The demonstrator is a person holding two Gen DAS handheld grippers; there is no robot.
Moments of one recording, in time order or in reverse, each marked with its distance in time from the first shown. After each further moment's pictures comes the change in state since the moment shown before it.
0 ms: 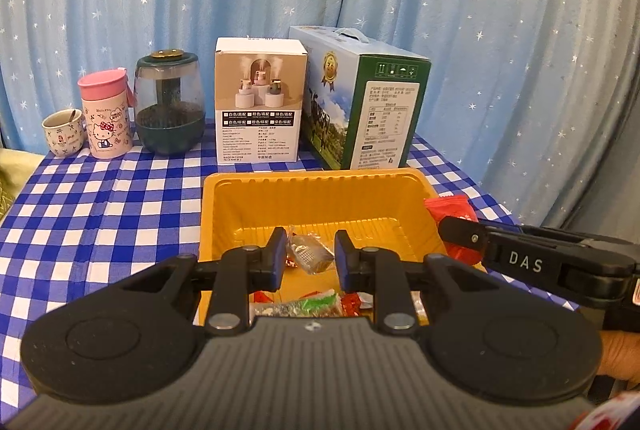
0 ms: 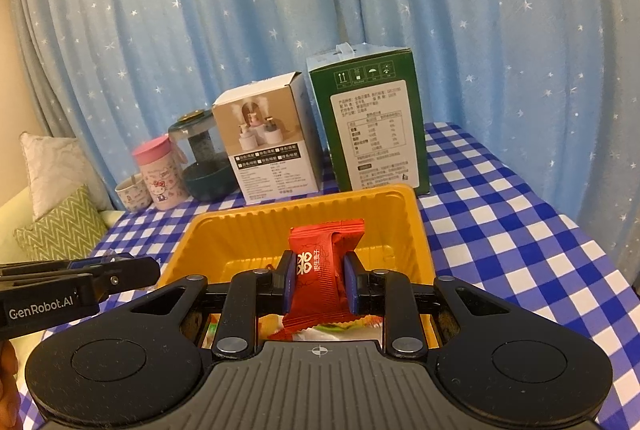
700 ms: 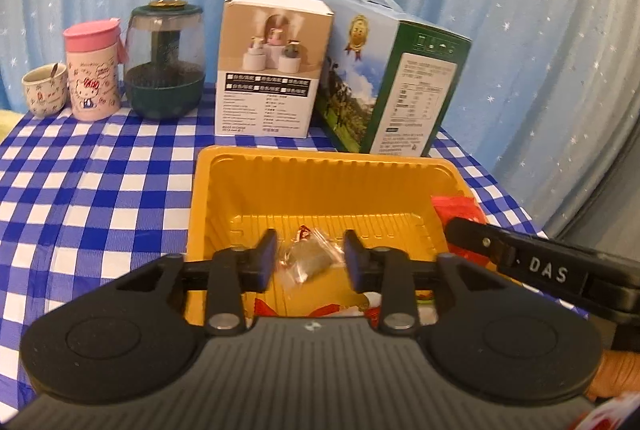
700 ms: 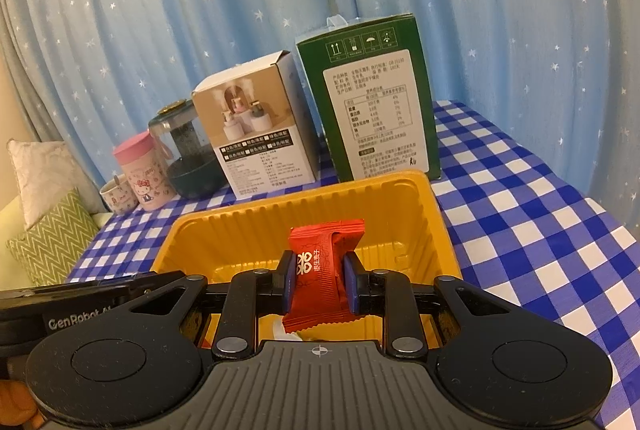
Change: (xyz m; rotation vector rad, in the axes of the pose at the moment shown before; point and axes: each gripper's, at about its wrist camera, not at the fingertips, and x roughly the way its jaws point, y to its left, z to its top) left arm 0.063 0.029 -0.001 -0.093 0.077 -0.025; right arm 0.048 -0.006 0.003 0.051 0.044 -0.007
